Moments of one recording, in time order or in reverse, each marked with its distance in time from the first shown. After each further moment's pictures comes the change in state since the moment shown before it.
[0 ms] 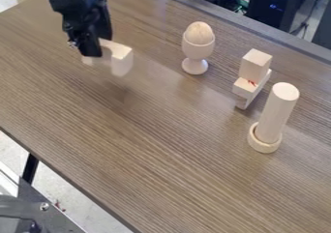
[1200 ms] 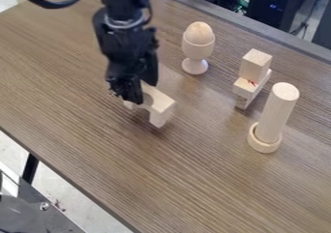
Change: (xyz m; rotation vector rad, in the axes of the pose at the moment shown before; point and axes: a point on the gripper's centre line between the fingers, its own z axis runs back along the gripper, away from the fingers) arm -0.072 0.043 -0.028 0.023 0.005 -0.219
